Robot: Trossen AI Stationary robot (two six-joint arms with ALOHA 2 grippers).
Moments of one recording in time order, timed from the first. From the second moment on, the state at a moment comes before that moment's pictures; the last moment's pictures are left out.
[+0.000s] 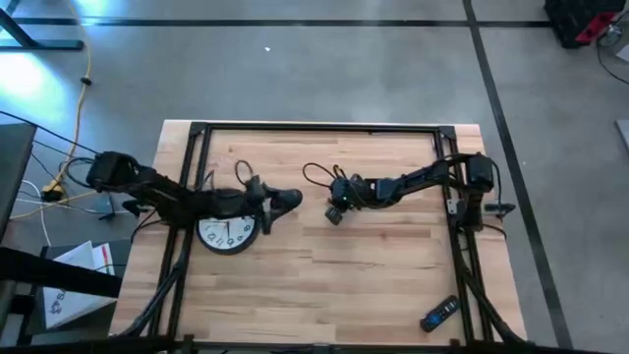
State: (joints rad) left arm -0.09 1.35 0.29 0.73 -0.38 -0.14; right arm -0.10 1.90 0.92 0.04 0.21 0.42
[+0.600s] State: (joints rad) left arm -0.29 1.59 0.59 0.29 -0.84 0.65; right arm -0.10 1.90 0.92 0.04 0.21 0.43
